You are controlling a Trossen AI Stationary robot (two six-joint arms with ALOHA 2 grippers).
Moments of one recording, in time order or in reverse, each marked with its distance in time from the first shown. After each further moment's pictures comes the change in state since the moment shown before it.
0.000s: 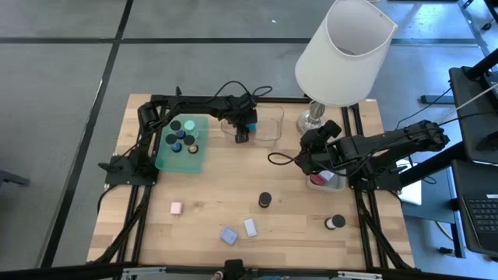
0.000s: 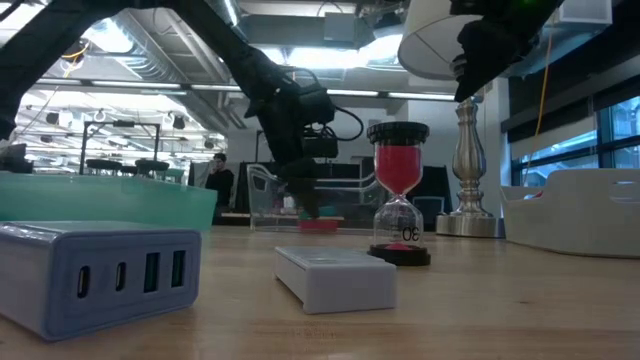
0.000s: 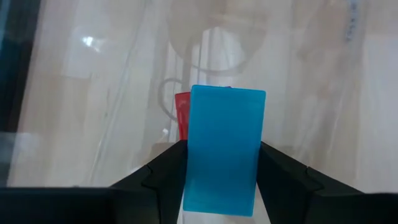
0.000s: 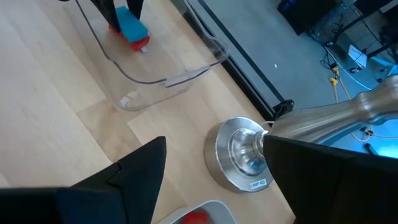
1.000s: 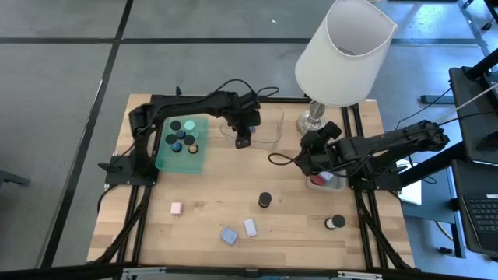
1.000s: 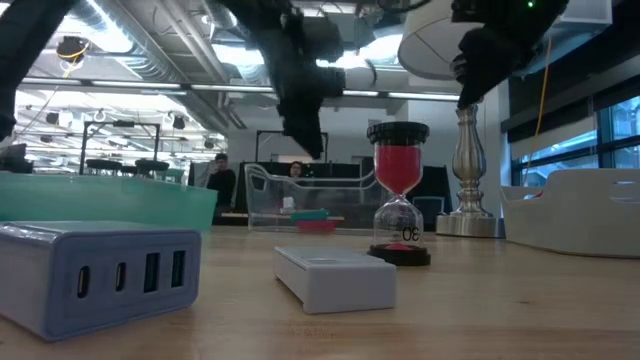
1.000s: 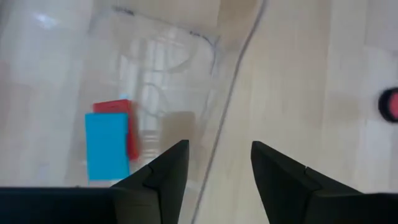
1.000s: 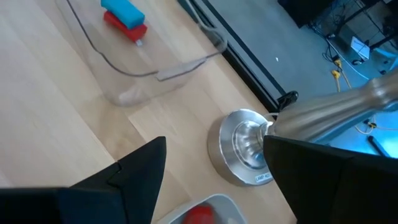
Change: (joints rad) left arm -0.121 -0.129 0.212 -0.408 0.108 -0.182; right arm 0.000 0.000 -0.032 0.011 -0.011 0.038
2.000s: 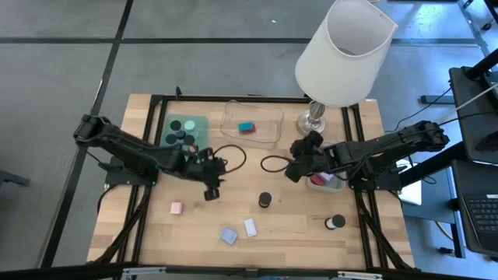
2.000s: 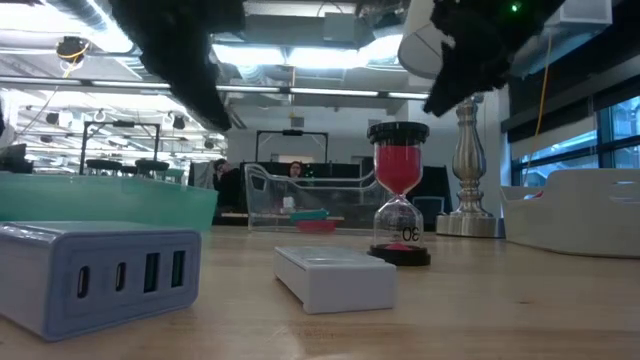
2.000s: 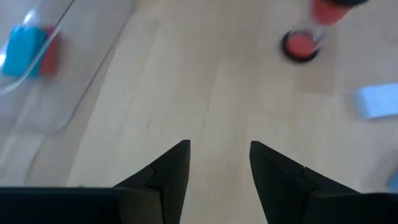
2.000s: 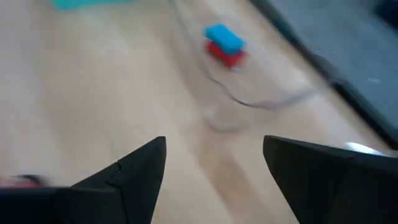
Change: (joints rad) left arm -0.638 -0.544 -0.704 0.346 -0.507 -0.565; right arm 0.000 0.000 -0.129 0.477 -0.208 -0.183
